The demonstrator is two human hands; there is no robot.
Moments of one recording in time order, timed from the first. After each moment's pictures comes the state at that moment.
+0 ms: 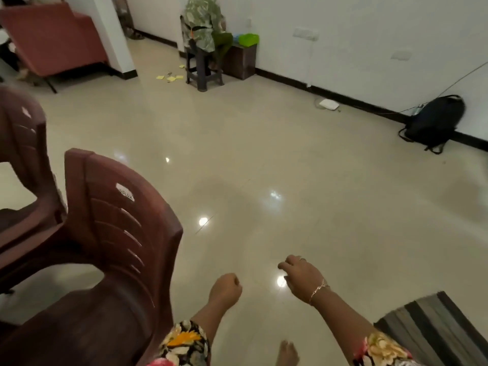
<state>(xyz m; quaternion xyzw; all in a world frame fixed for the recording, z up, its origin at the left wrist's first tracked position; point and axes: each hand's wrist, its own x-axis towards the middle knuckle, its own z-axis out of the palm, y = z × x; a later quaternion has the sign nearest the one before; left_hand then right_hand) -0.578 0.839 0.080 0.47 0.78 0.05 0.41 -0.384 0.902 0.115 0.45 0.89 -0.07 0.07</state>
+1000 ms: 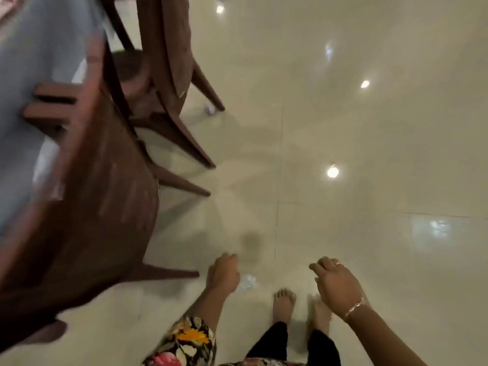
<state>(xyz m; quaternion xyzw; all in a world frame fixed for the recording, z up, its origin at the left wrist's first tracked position) -0.673 1.053 -0.090 0.06 0.92 0.03 0.39 -0.577 1.299 -0.096 -0.04 0.99 -0.12 0.07</state>
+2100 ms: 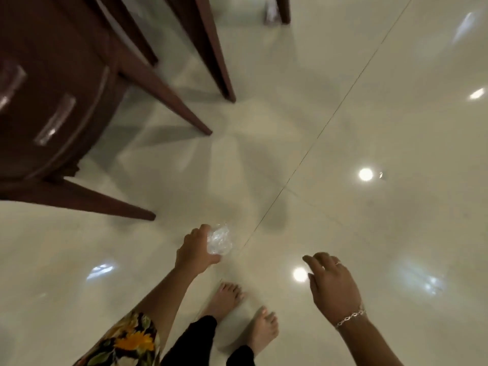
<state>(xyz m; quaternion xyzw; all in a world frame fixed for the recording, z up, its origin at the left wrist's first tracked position) -0.691 1.113 -0.278 -0.26 0.87 0.20 0.36 -0.701 1.402 -0.262 -0.19 0.96 -0.15 0.14</state>
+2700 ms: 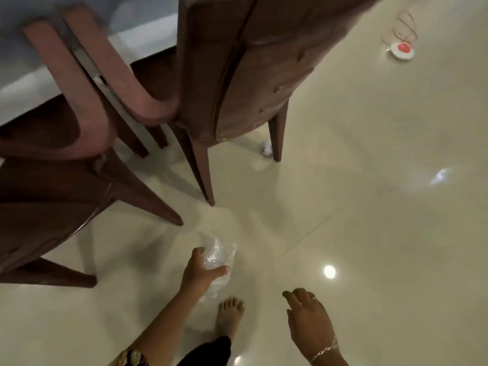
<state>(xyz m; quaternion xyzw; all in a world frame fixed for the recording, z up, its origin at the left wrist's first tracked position) -1.010 1.192 -0.140 -0.50 0.67 0.53 0.15 -1.072 1.439 -0.136 -0.36 0.91 -0.09 0.21</state>
